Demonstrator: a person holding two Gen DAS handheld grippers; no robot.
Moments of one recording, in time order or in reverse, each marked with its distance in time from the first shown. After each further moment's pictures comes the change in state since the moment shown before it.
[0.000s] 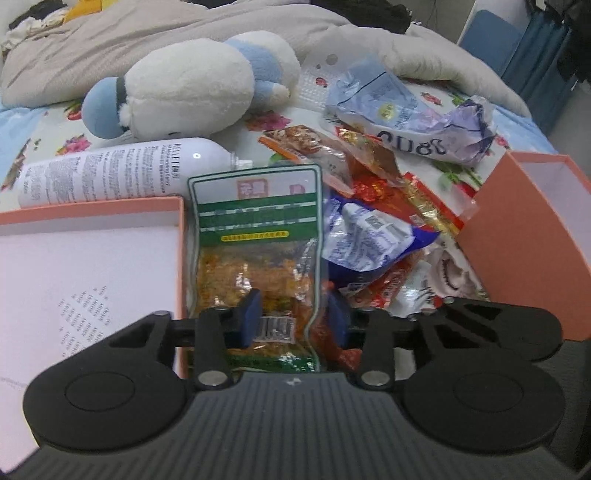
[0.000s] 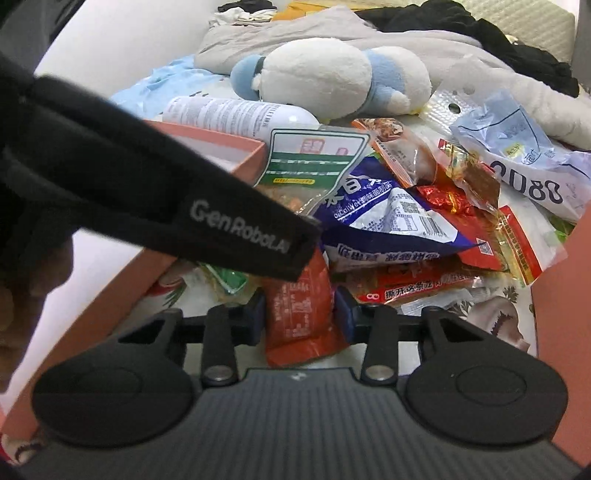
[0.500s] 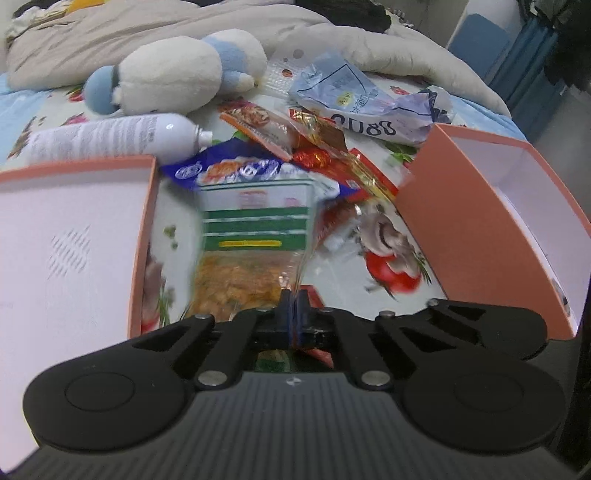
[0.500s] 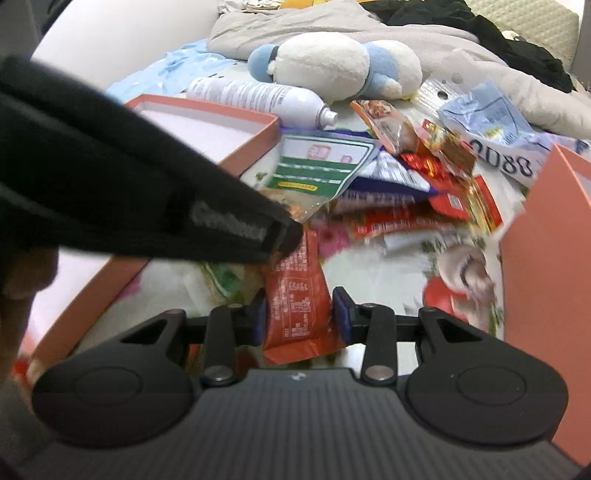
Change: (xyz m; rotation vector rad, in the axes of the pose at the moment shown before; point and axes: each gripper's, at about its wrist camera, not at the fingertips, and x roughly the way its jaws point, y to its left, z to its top) left arm -0.053 -0.045 -0.047 -0.041 0.003 -0.018; right arm -0.063 0.010 -0.041 -0.026 0.044 -0.014
